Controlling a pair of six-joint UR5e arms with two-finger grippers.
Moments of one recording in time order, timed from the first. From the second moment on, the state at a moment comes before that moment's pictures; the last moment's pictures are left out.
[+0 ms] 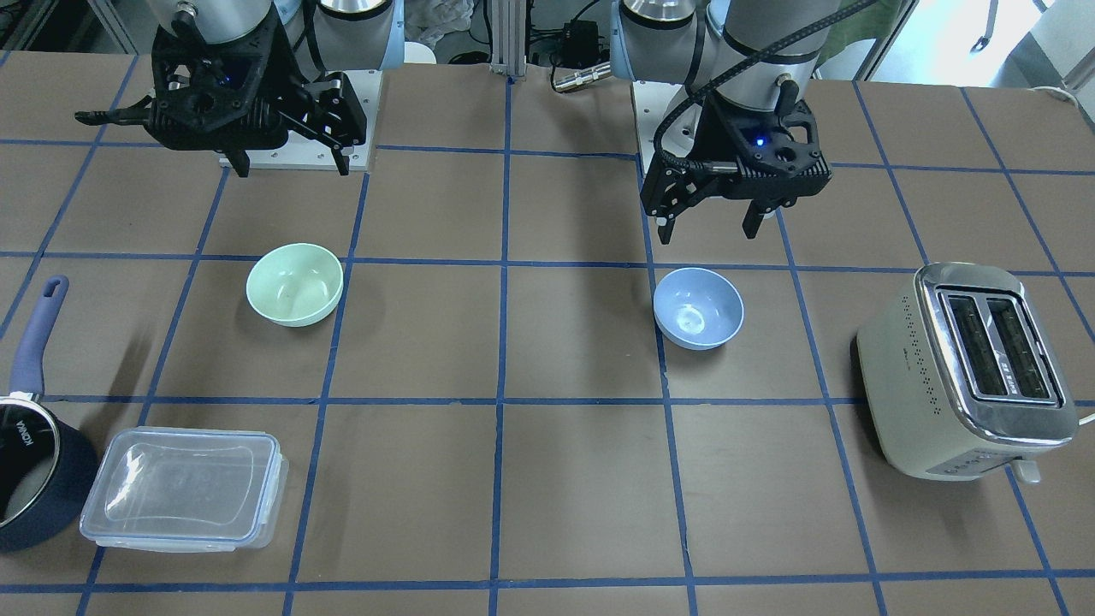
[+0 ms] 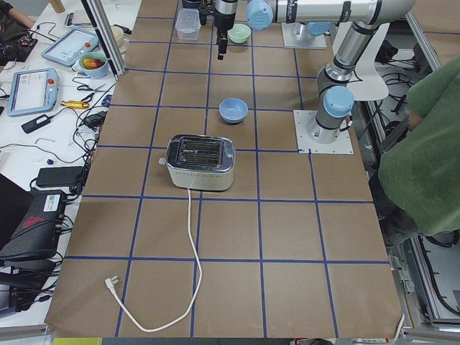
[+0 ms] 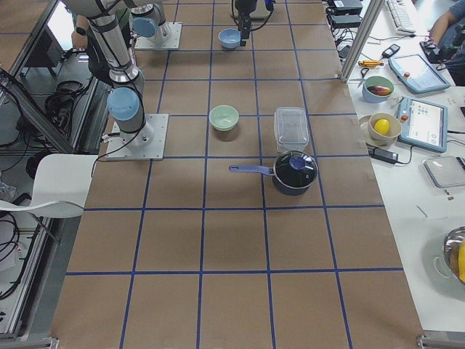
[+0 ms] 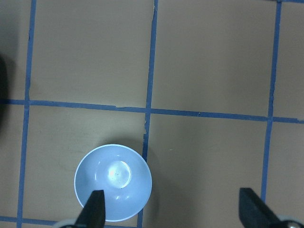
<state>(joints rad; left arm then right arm) -1.65 -1.50 -1.71 -1.36 1.61 -0.16 1.67 -1.56 1.44 -1.38 -1.57 0.04</state>
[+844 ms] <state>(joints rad) -1.64 -1.50 -1.65 -1.49 1.61 -0.16 1.67 -1.56 1.45 -1.39 -1.57 0.04</state>
